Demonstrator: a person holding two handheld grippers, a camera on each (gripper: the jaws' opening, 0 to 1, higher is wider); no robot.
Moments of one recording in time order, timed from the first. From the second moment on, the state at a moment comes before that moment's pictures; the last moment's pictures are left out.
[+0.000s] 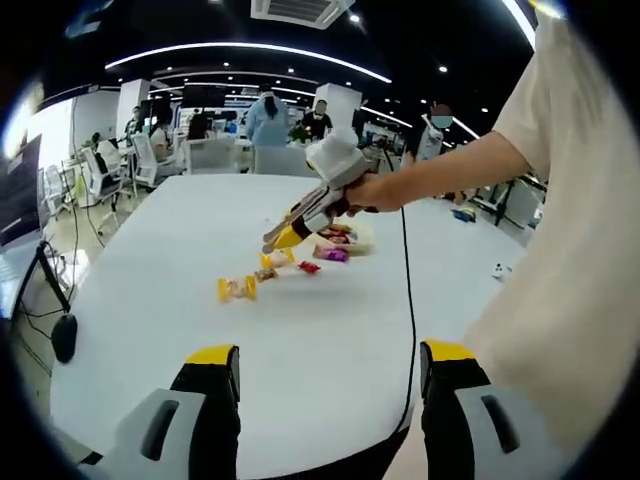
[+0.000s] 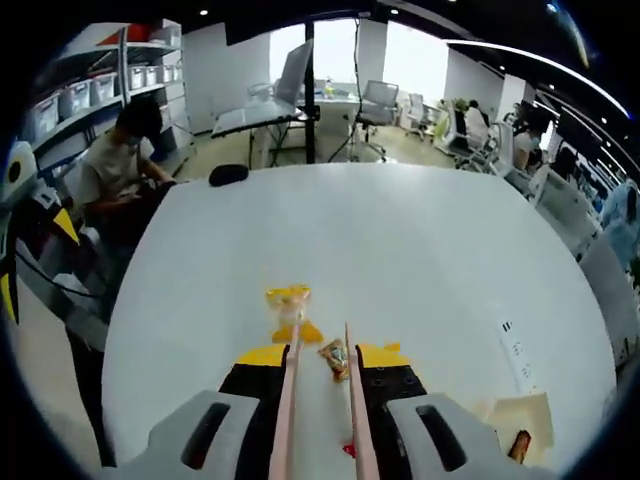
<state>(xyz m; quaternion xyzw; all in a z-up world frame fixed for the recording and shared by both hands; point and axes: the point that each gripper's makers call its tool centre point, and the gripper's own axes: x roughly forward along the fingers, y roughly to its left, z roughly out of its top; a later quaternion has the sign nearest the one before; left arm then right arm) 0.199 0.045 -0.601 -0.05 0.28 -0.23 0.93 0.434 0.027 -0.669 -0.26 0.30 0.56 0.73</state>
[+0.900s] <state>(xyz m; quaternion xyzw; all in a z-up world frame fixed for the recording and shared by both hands) 0.195 0.093 -0.614 -0.08 0.29 -0.19 0.93 0.423 0.070 -0.713 -0.32 0.33 0.58 0.67</state>
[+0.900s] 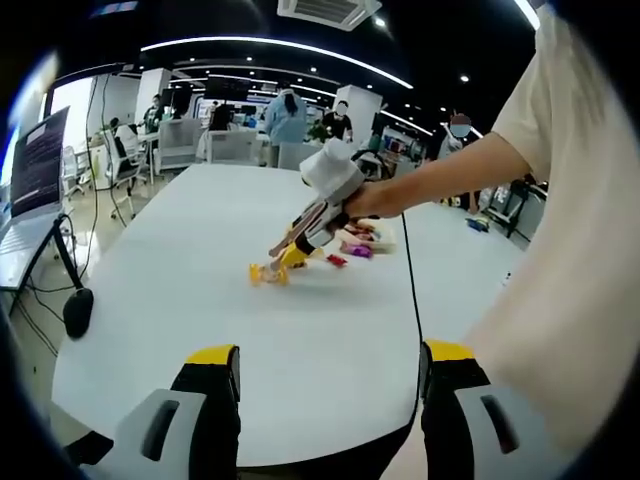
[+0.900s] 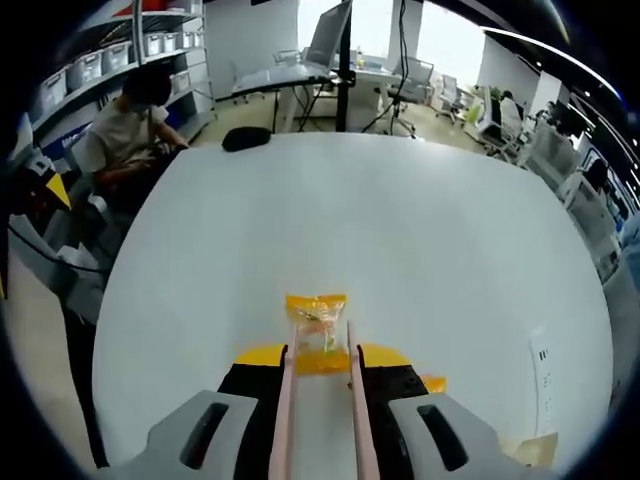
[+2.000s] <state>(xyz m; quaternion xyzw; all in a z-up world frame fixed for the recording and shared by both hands) 0.198 0.107 -0.617 -0.09 0.29 -0.18 0.94 0.412 0.073 -0.742 -0.36 0.35 0.59 0.63</state>
